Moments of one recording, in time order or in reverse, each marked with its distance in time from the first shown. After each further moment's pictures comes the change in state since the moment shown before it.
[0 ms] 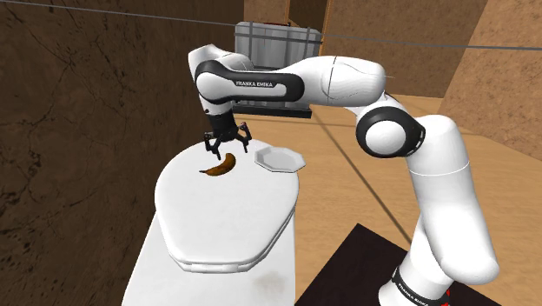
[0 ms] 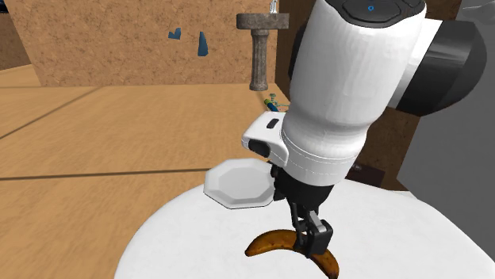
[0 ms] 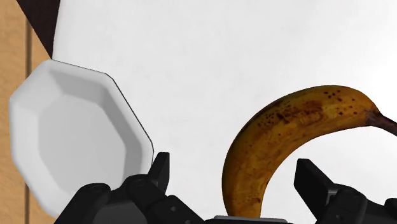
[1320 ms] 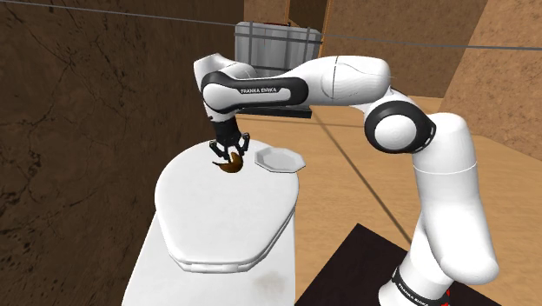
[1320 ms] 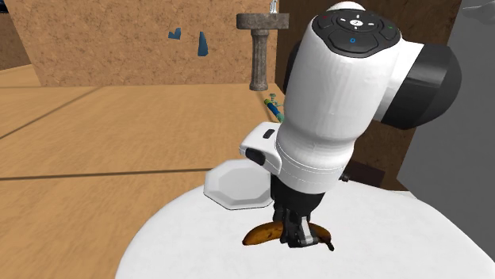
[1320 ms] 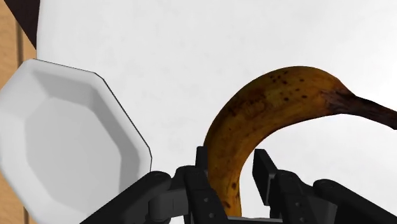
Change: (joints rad) arm -0.008 -0.061 -0.007 -0.152 -0.004 0.113 0.027
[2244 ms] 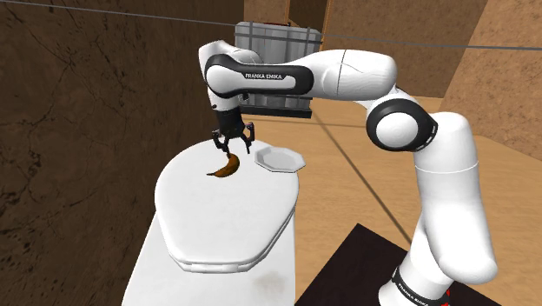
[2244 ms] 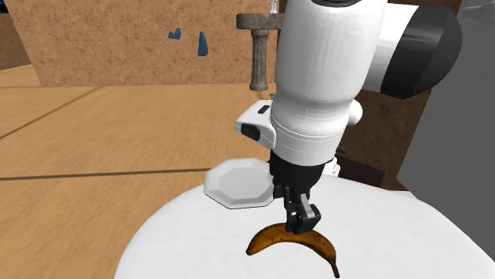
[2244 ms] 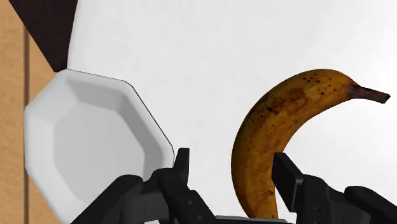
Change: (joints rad) arm -0.025 -0.016 0.008 0.060 0.040 -0.087 -0.016
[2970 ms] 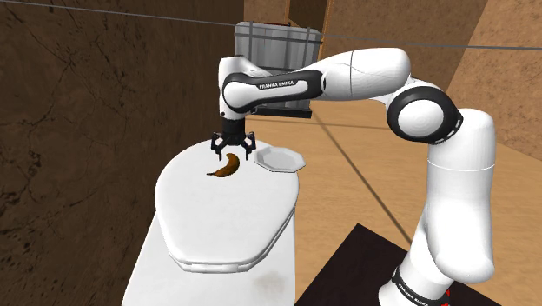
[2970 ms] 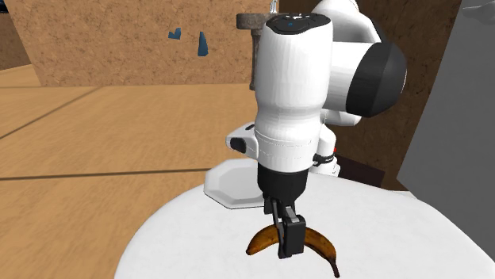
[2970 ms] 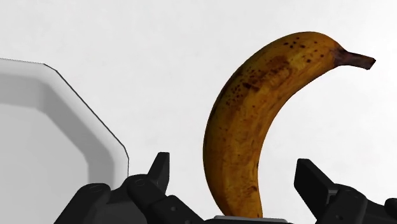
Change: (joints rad) arm -0.057 -0.135 0.003 -0.324 0.096 0.395 -0.005
